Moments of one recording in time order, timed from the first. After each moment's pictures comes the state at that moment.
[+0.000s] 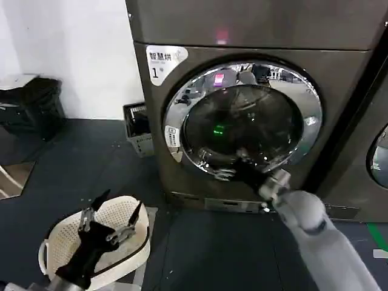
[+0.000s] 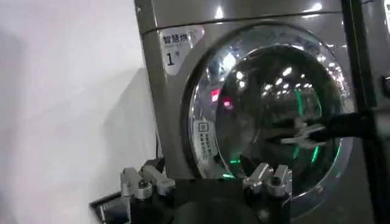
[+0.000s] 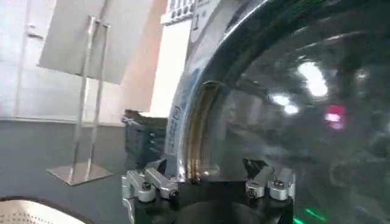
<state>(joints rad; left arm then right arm) 1.77 -1.44 -0.76 -2.50 -0.12 0.11 0.39 -0.69 1.12 0.12 1.69 0.39 -0.16 -0.45</state>
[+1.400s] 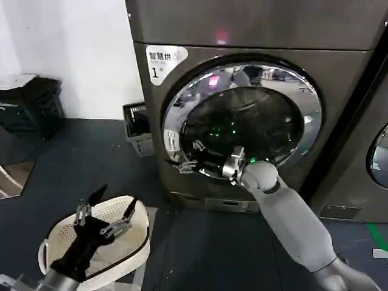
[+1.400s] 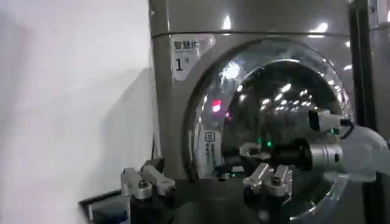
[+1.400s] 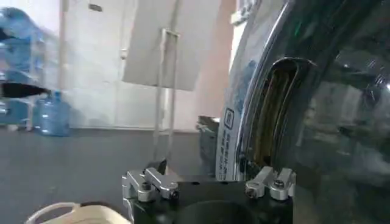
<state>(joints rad) 1.67 -1.37 -0.82 -2.43 -0.34 0.14 0.38 -0.54 1.11 0.02 1.54 0.53 -0.12 -0.88</state>
